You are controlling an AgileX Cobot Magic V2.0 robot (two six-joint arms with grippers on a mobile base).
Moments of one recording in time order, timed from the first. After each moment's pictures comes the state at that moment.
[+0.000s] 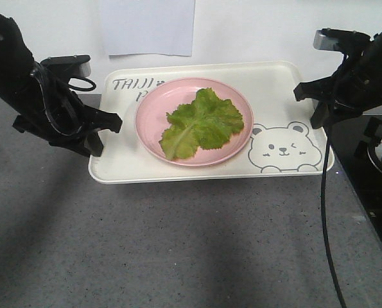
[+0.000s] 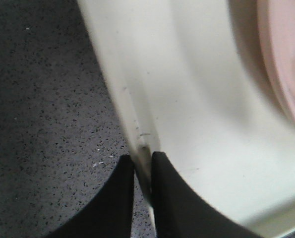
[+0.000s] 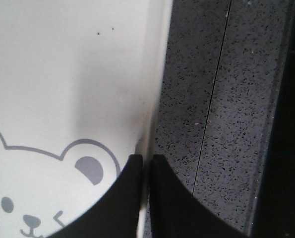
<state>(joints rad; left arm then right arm) -0.28 1.72 -1.58 -0.23 1.17 -0.02 0.03 1.83 -1.78 0.25 1.26 -0.16</state>
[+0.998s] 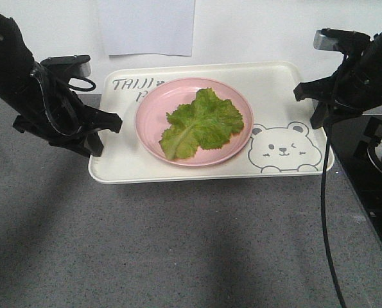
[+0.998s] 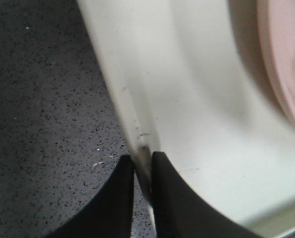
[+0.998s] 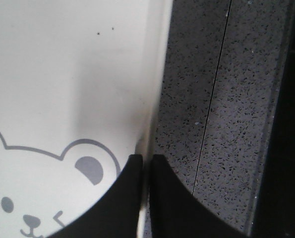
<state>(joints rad) -0.28 1.72 -1.58 -0.23 1.17 -0.02 0.03 1.83 -1.78 0.25 1.26 -0.16</state>
